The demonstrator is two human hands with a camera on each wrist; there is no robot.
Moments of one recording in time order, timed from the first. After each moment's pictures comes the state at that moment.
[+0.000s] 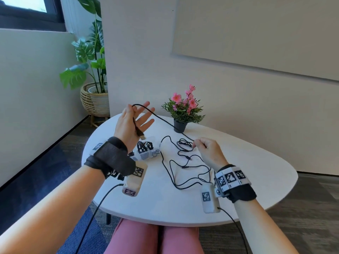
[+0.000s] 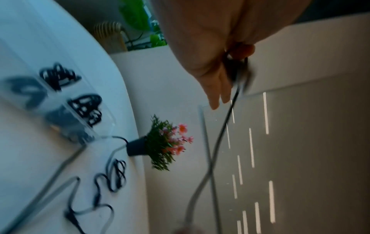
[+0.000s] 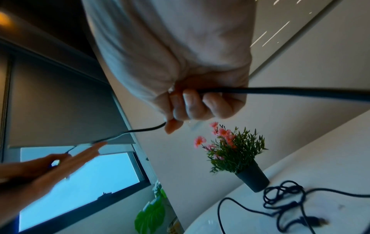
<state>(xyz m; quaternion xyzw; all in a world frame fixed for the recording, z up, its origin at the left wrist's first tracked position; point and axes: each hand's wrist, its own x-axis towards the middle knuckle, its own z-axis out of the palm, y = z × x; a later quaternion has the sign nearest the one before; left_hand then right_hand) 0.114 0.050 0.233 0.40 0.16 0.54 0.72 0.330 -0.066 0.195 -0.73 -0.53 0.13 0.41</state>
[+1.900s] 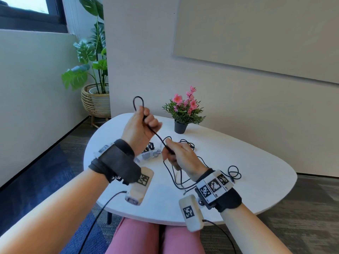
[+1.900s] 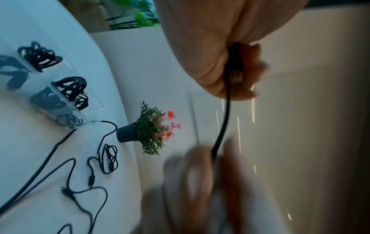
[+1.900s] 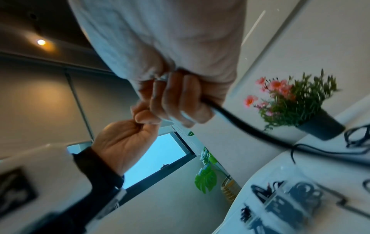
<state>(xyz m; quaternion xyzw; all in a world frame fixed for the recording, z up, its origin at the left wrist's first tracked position) 0.119 0.025 0.244 0.36 0.12 0.50 0.78 0.234 -0.072 0.217 -0.57 -0.55 0.38 0.48</state>
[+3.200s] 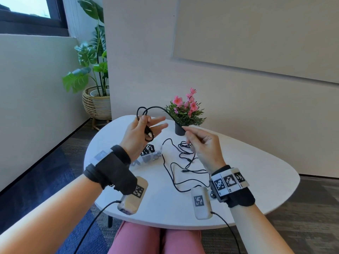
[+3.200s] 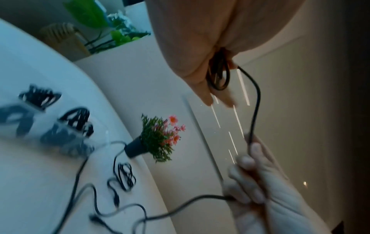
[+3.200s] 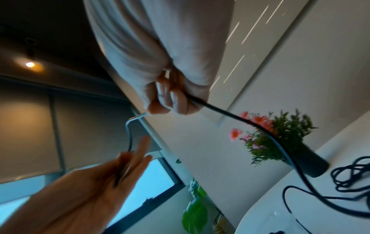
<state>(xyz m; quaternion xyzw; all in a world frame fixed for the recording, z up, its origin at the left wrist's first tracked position) 0.114 0.021 0.236 0.48 0.16 0.49 0.71 0.285 -0.068 0.221 -0.51 -0.53 0.21 0.64</state>
